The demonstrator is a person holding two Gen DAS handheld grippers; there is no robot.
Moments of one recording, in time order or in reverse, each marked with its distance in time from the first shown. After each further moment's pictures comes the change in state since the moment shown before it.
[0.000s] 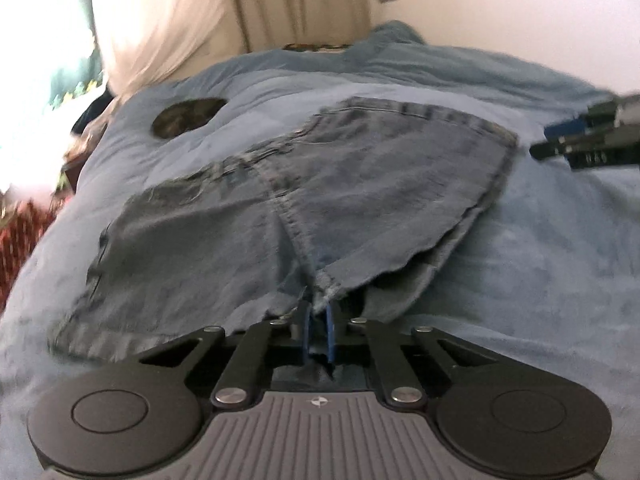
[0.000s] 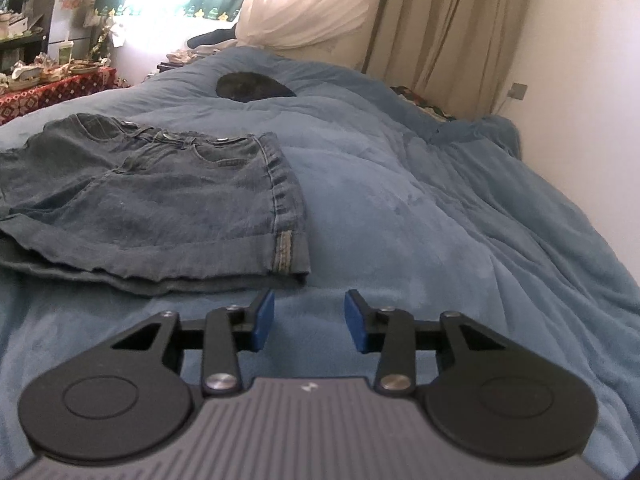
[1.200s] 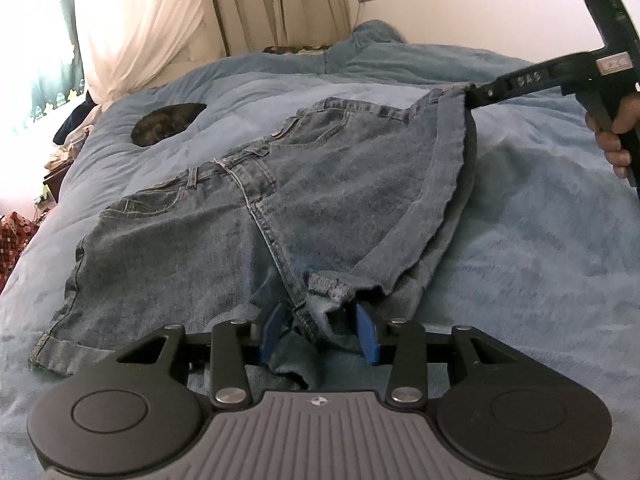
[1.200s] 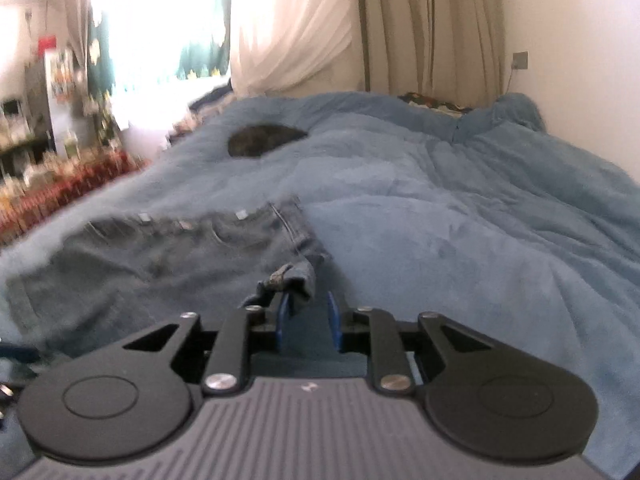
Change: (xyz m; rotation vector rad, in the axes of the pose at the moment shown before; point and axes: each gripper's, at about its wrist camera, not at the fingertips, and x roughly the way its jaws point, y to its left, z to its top) left arm 0.014 -0.015 0.004 0.060 -0.008 -0.043; right arm 0.037 -0.017 0.043 0.227 -0.073 0.131
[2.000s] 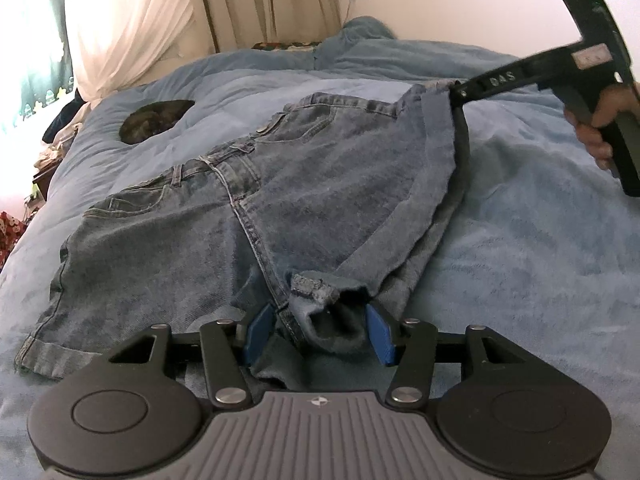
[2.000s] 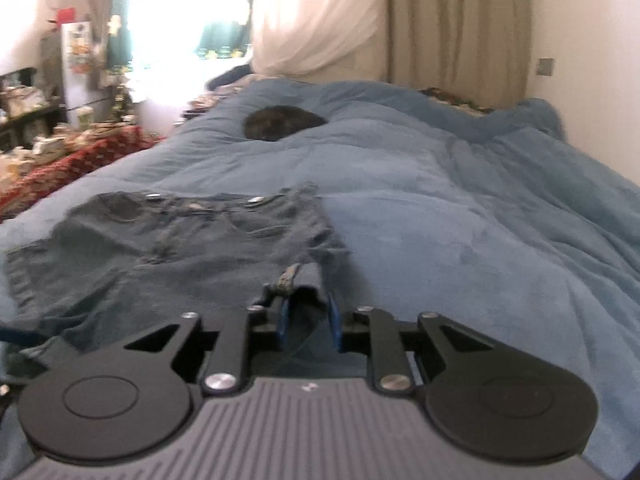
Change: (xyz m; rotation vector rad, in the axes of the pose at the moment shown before) left arm 0.006 -0.004 0.002 0.007 0.001 -0.038; right arm 0.013 0.007 0.005 -0.029 -0.002 0.029
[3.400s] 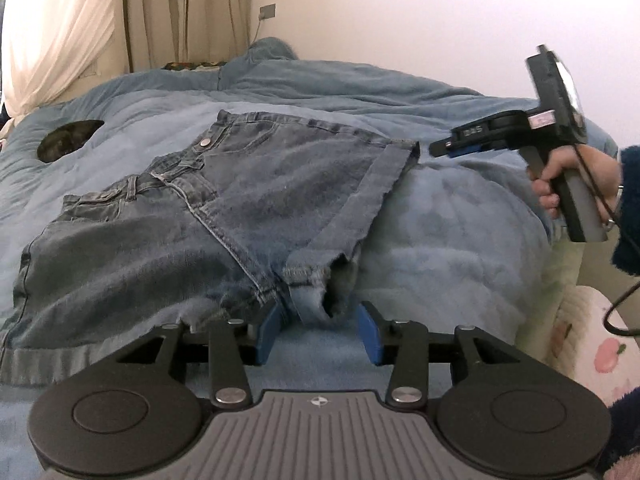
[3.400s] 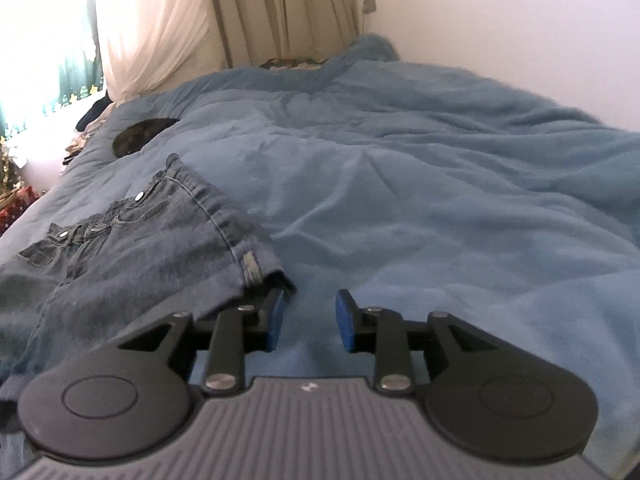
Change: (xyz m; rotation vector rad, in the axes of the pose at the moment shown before) left arm -0.083 -0.068 -0.029 0.039 -0.051 -0.282; right arm -0.165 -0.081 -0.115 0.325 0.022 -0.277
